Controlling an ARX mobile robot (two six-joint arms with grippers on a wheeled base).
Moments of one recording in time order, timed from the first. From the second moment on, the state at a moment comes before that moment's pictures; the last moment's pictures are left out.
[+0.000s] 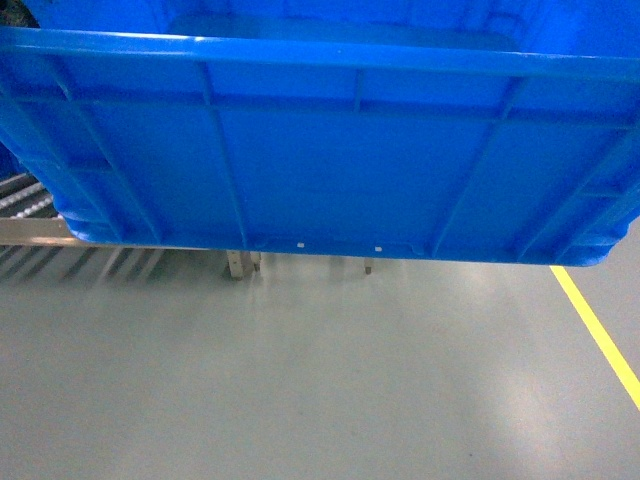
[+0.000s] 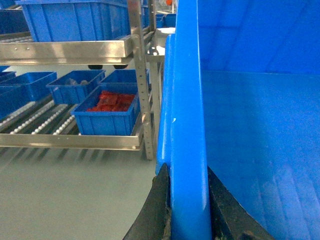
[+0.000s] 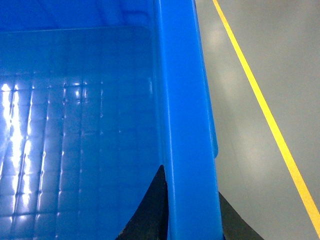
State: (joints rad) left arm -0.23 1.36 0.80 0.49 -0.28 0.00; right arm 0.18 1.46 0.95 0.17 0.25 0.18
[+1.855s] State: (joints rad) left arm -0.23 1.37 0.80 0.50 -0.27 0.00; right arm 0.18 1.46 0.95 0.18 0.25 0.18
